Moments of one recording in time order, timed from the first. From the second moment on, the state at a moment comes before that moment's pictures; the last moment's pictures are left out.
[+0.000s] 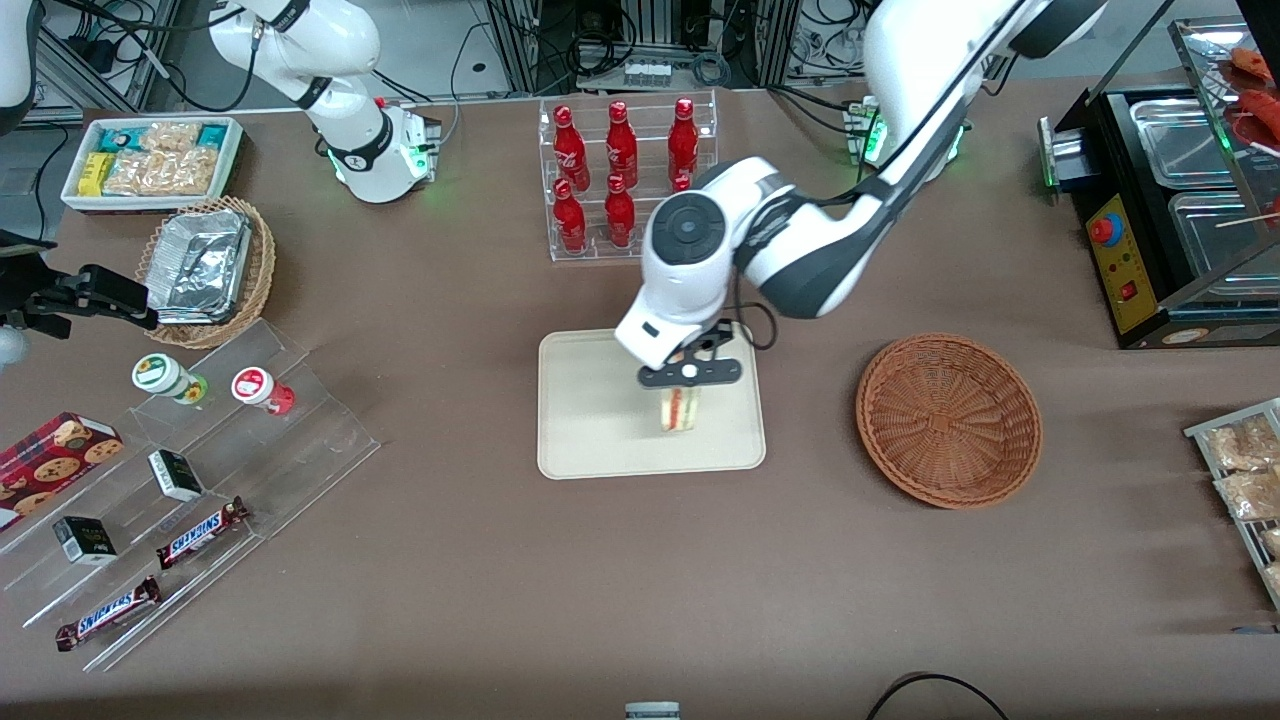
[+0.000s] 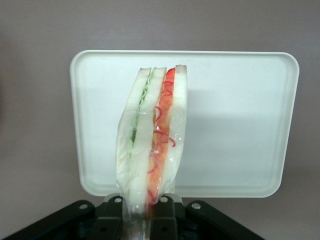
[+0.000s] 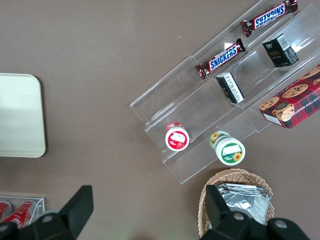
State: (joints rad) arm -0.37 0.59 -0.51 -1.47 0.26 1.95 -0.95
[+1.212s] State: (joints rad) arm -0.50 0.79 -0.50 -1.50 0.55 2.12 -1.33
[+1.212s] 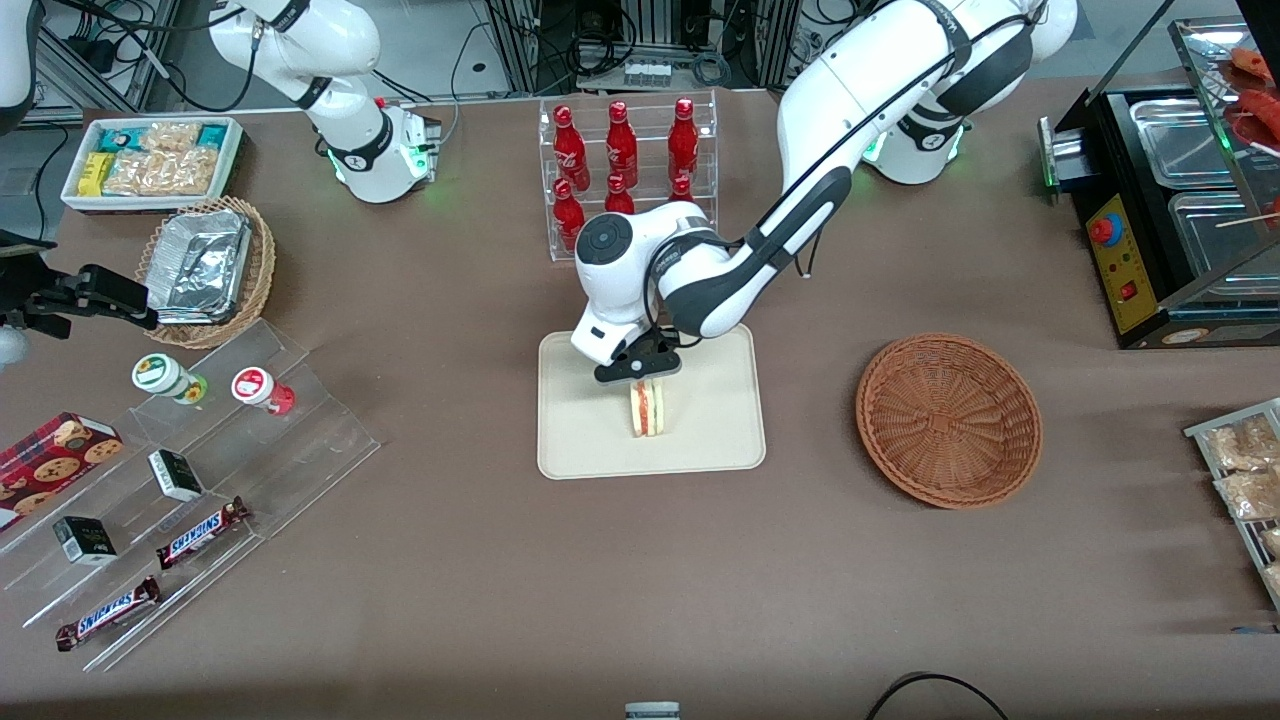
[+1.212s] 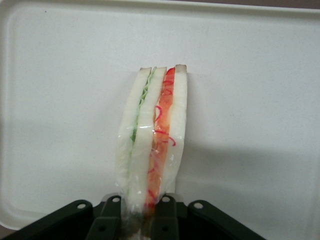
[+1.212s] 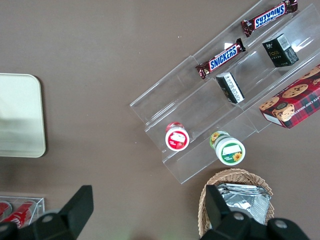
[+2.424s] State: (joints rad) arm -0.25 0.40 -0.49 -1.43 0.30 1.71 -1.11
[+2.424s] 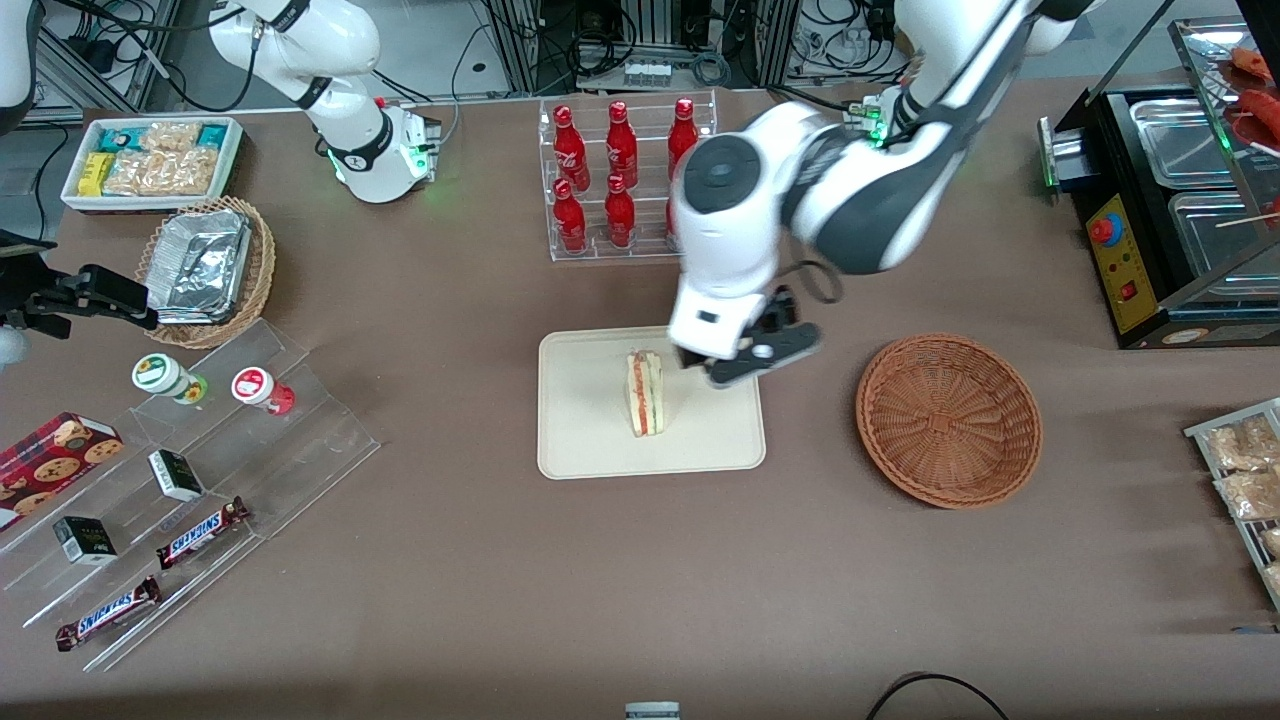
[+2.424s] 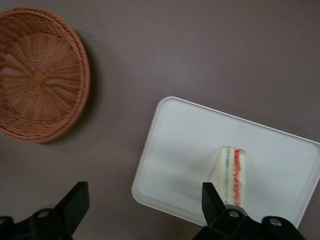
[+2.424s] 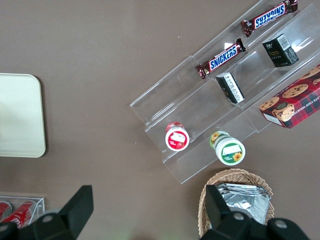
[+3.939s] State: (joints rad) arm -0.02 0.11 -0.08 -1.45 0.09 1.35 -0.01
